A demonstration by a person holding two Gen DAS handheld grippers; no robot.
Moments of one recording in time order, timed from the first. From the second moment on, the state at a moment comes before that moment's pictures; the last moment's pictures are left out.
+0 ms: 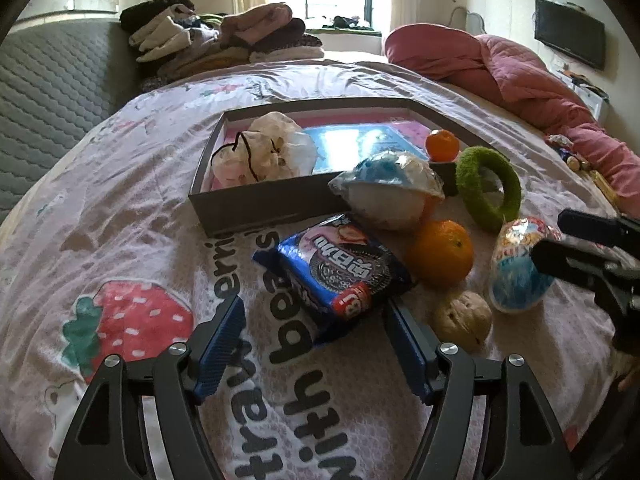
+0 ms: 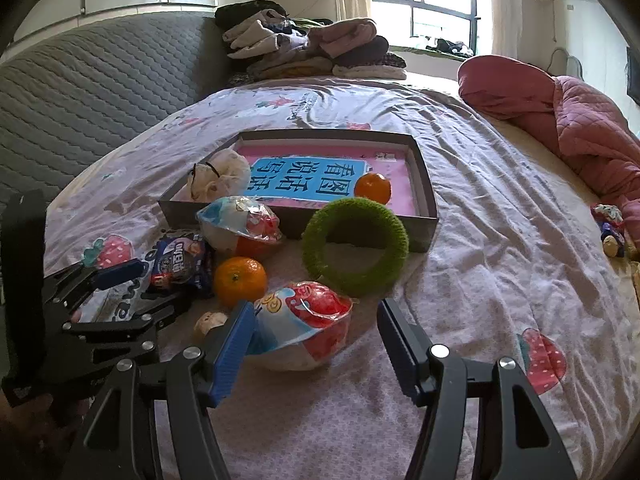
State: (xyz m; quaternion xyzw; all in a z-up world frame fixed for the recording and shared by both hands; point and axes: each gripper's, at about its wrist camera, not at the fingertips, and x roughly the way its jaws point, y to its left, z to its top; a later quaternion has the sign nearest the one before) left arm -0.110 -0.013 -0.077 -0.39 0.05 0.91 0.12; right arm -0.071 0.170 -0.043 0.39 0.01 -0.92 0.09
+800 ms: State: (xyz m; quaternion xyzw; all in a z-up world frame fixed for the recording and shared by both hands) left arm -0.163 -0.008 -0.081 -0.40 0.03 0.91 0.15; right arm -0.085 0.165 -0.059 0.41 -0.04 -0.90 0.12
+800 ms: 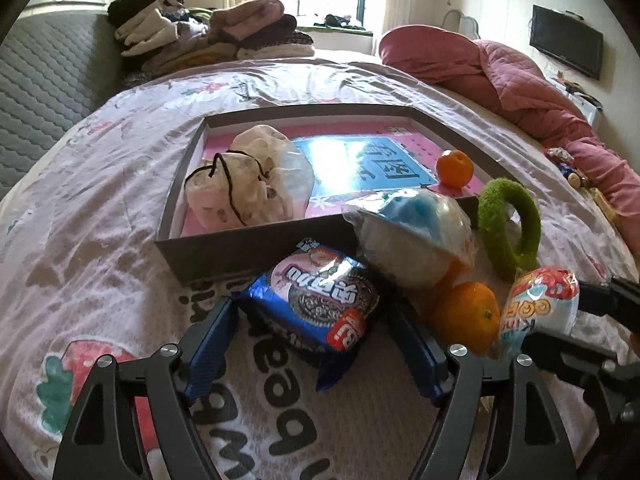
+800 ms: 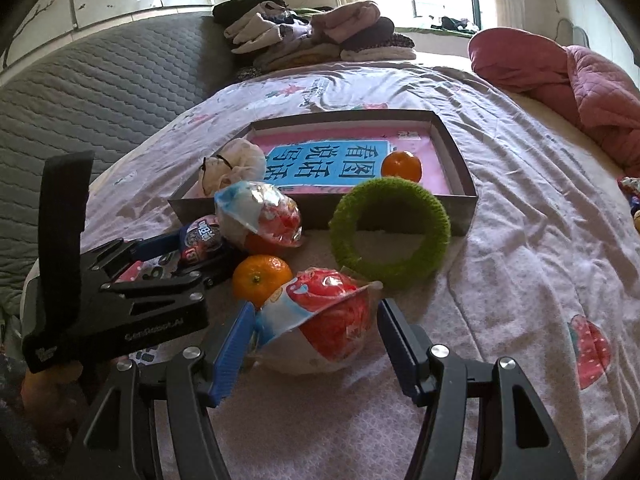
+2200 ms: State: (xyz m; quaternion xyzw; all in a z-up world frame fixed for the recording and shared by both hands) left arm -0.146 -0.004 -0.074 -0.40 0.02 0.90 0.15; right arm -0.078 0.169 -0.044 0.39 -0.04 -0.91 0.13
